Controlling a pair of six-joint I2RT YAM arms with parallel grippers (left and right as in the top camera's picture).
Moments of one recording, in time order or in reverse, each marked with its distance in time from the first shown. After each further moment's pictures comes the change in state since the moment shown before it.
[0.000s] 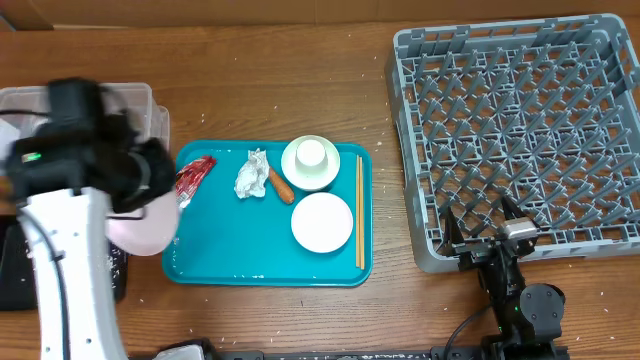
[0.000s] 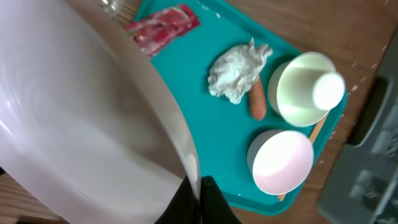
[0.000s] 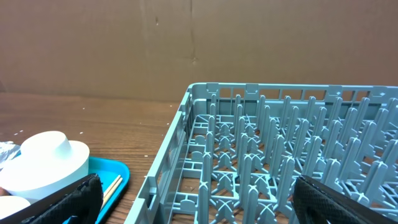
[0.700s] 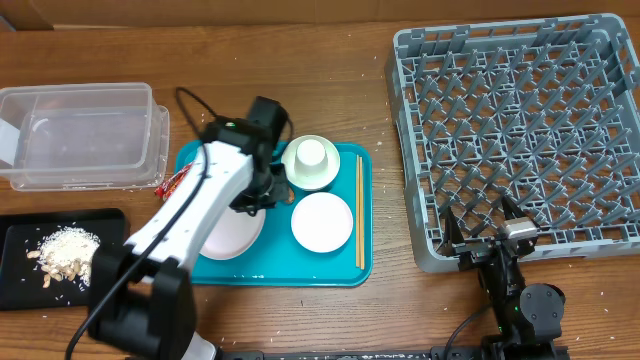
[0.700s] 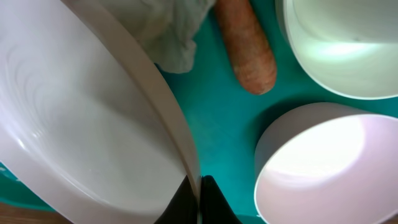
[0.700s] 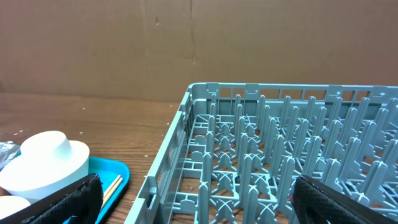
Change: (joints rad) left arm -0.526 0.333 -0.241 0.277 -0.186 -0.196; right arm 0.000 0.000 0.000 0.001 0.000 0.000
